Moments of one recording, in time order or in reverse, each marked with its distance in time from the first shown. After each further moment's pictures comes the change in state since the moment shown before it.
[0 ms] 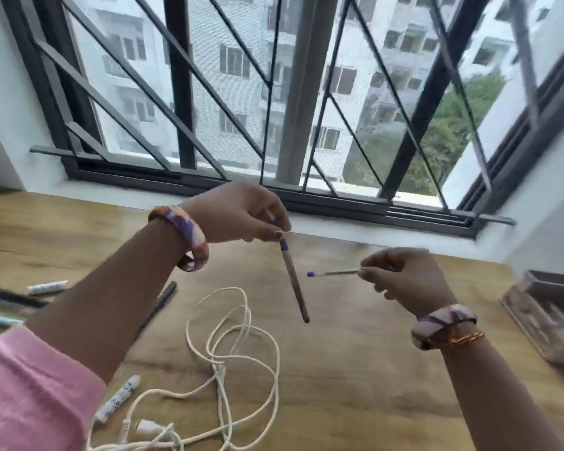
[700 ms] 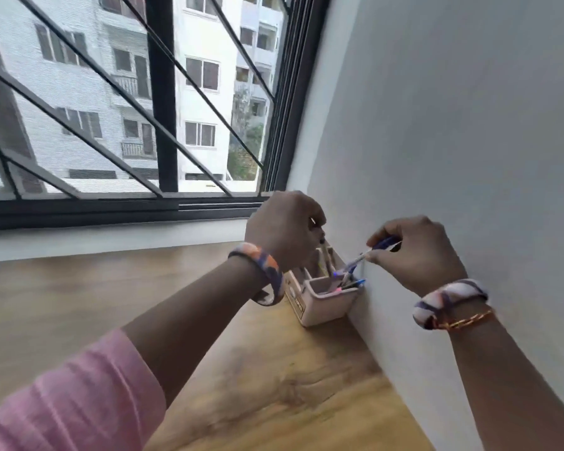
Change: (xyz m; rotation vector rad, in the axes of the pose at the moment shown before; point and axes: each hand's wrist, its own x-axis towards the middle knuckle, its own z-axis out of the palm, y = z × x) left_hand 0.219 0.225 0.318 0.181 0.301 0.376; right_hand -0.036 0.161 -0.306 -0.577 0.432 0.156
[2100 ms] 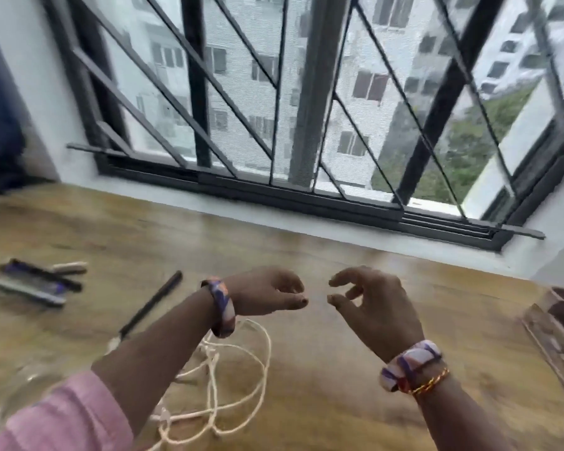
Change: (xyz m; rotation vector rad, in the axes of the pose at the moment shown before) left_hand -0.231 -0.204 -0.239 -0.096 -0.449 -0.562; right_hand -0.143 -0.292 0.157 0.284 -0.361 -0.498
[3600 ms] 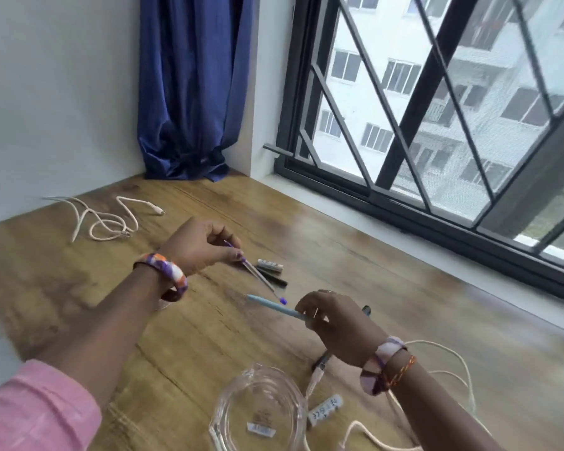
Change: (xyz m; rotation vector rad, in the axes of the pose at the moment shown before) left_hand -0.216 -0.234 -0.171 -0.324 0.833 -0.376; right_hand 0.073 -0.220 0.213 0.061 -0.617 -0.576
